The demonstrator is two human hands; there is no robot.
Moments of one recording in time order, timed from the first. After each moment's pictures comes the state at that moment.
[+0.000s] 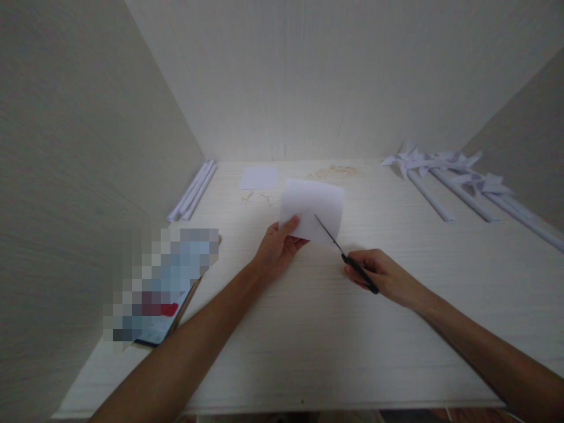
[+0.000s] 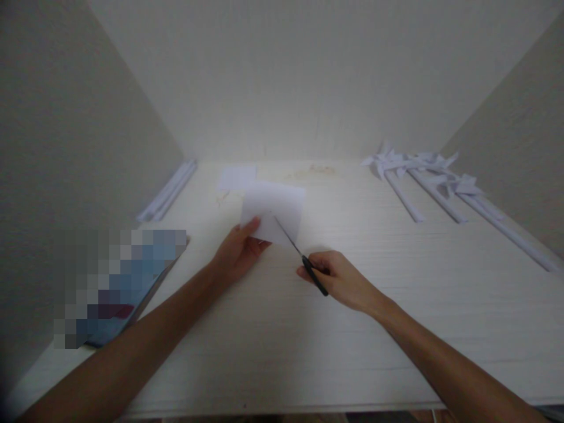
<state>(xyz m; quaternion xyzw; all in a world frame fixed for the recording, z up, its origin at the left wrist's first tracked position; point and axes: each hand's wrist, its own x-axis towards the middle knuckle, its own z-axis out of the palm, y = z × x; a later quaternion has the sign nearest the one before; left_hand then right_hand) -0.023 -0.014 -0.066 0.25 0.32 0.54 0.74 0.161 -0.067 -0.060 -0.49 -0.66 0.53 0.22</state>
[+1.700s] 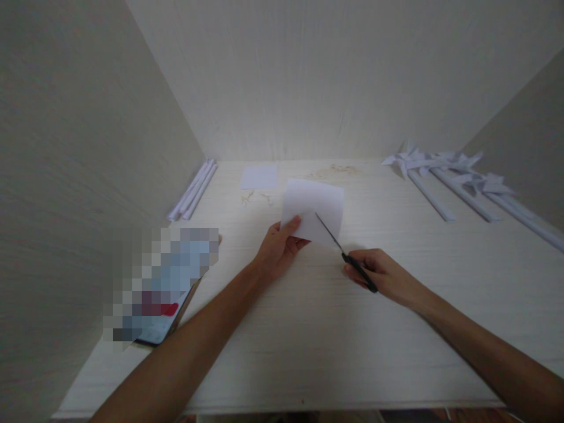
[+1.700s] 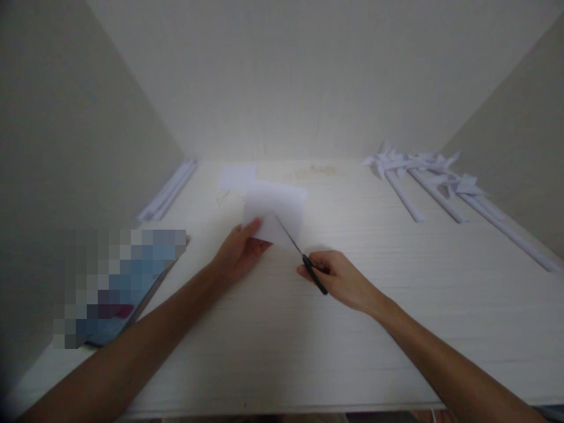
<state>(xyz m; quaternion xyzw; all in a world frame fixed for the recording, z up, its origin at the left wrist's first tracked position) -0.021 -0.015 -0.068 0.26 0.31 0.54 0.74 0.162 -0.066 -0.063 -0.48 -0.66 0.53 0.23</state>
